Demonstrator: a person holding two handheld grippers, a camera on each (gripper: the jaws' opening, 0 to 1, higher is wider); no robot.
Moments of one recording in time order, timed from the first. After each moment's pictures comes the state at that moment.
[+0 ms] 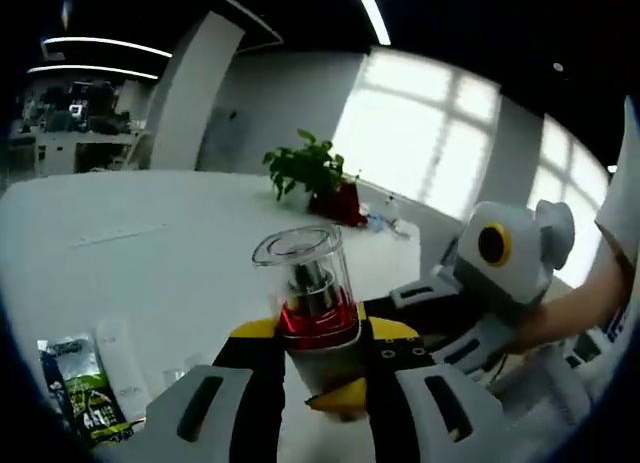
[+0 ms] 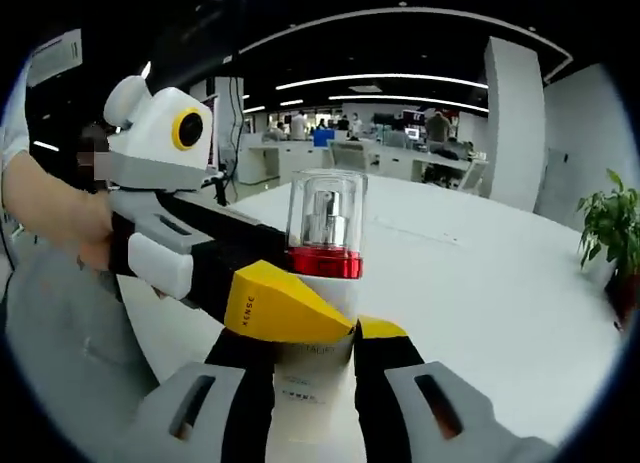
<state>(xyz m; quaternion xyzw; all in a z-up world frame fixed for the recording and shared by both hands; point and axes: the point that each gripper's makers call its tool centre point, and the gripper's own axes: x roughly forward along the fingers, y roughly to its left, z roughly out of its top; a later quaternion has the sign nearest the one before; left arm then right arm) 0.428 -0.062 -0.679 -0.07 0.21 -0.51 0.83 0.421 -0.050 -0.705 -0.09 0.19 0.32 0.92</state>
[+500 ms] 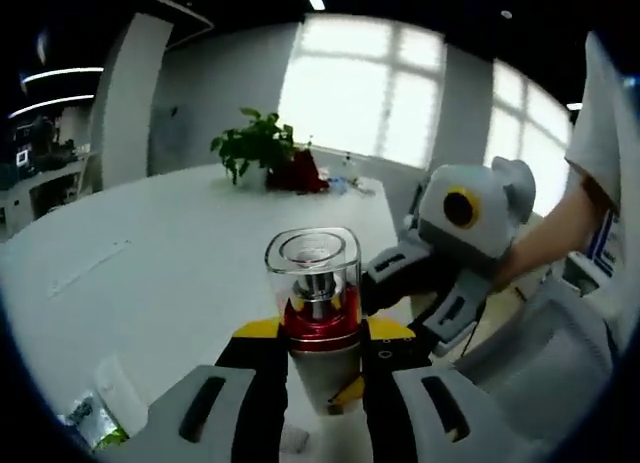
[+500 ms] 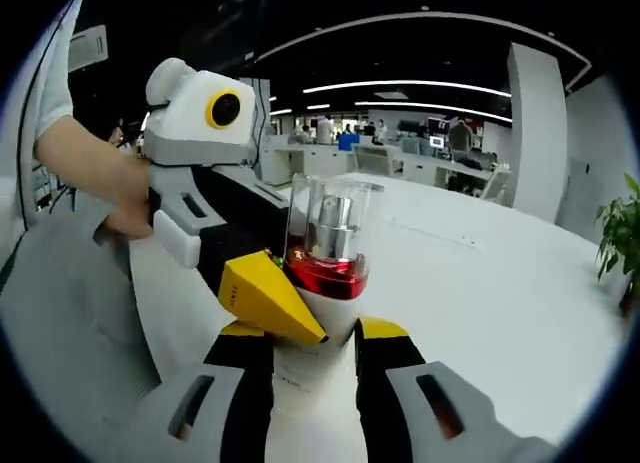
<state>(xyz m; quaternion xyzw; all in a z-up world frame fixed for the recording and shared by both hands) 0.423 -0.075 -0.699 0.04 0.20 -0.60 0.77 0.422 -0.054 -0.728 -0.10 0.17 0.38 0.90</state>
